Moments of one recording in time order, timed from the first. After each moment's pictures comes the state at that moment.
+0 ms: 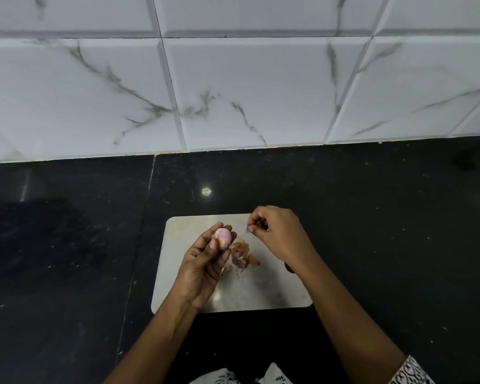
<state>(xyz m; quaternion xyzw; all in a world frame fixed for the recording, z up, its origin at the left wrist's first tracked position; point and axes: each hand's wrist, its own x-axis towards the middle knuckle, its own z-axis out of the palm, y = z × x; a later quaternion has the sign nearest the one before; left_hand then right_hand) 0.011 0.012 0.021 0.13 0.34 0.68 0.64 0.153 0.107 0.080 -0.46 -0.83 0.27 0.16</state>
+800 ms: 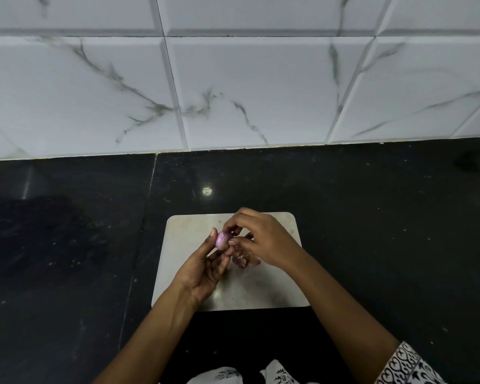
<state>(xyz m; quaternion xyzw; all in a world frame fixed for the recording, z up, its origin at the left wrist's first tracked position) 0.013 0.018 0.035 -0.05 0.44 0.58 0.68 0.141 0.104 0.066 -0.27 -0.89 0.32 0.20</state>
